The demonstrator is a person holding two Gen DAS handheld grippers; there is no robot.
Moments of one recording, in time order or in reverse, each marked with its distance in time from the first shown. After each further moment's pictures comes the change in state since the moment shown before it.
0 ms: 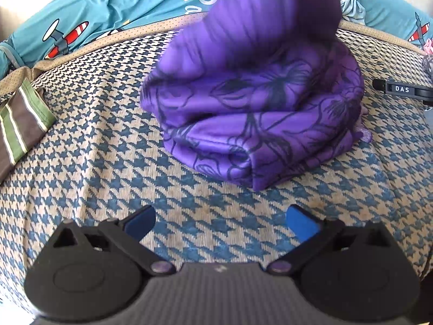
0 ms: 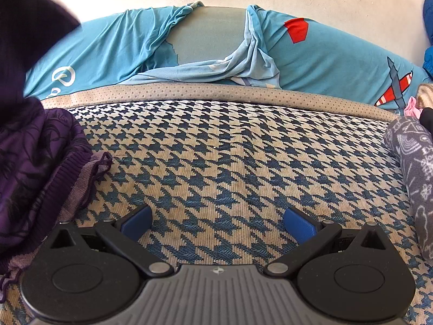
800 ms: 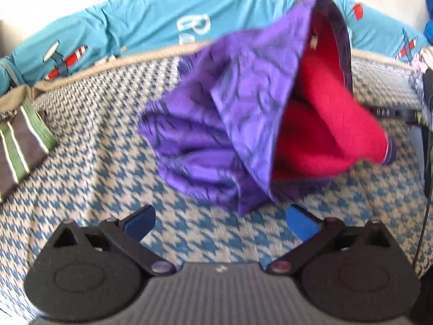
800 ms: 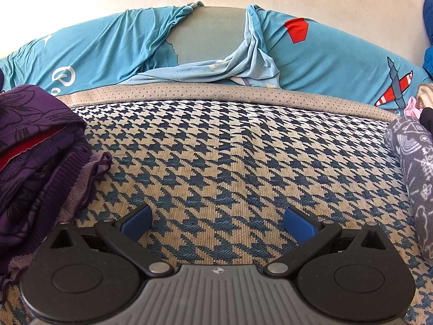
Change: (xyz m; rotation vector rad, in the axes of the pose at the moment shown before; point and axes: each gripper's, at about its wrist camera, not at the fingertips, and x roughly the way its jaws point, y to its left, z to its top) left arm -0.022 -0.010 0.003 0.008 -0.124 -0.022; right arm 0.000 0.000 0.000 0.000 0.000 0.000
